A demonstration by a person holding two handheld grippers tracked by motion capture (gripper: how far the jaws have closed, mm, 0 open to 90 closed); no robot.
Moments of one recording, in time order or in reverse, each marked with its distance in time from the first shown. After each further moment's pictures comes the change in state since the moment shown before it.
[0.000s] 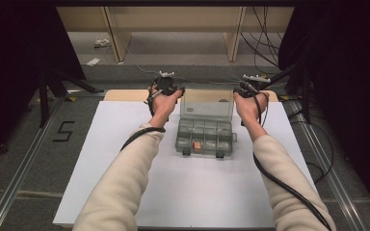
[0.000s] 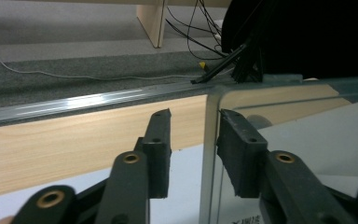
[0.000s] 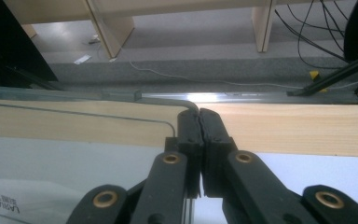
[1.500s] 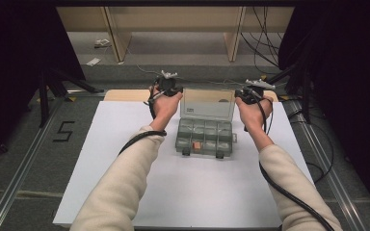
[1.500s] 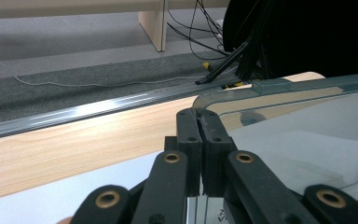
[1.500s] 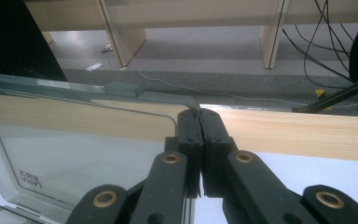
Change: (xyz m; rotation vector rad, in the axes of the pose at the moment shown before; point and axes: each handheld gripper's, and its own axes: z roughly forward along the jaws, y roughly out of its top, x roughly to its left) left arm -0.019 0.000 -0.022 -0.006 0.024 0.072; right arm 0.001 -0.012 -0.028 -0.061 0.041 -0.050
